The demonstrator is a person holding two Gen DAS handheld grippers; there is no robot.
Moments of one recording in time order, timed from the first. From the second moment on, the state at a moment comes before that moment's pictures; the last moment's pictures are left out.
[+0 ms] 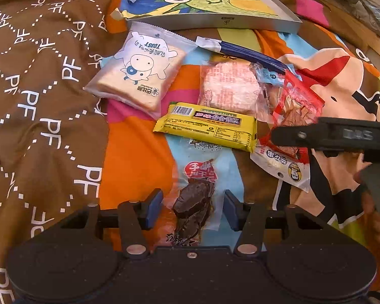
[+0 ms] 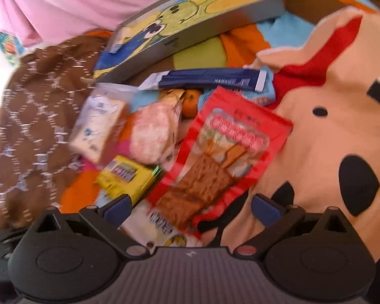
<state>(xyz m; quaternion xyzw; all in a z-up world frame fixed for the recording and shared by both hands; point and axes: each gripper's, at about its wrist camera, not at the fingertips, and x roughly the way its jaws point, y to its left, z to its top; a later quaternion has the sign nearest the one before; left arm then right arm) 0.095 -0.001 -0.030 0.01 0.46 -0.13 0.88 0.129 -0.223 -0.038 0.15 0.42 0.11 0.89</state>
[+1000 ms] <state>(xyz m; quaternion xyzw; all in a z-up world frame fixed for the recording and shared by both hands) 0.114 -0.007 -0.029 -0.01 0.49 -0.15 0.86 0.125 -0.204 -0.039 -0.01 0.44 0.18 0.88</state>
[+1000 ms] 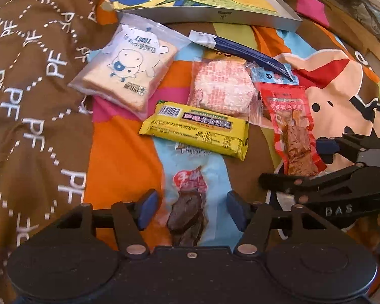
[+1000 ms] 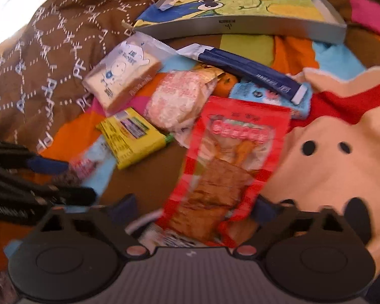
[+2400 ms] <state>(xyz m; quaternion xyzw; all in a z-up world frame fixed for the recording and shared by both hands) 0.096 -0.036 -0.023 -0.02 0.49 -0.04 0.87 0.088 -0.198 -0.032 -0.07 0.38 0.18 0.91</state>
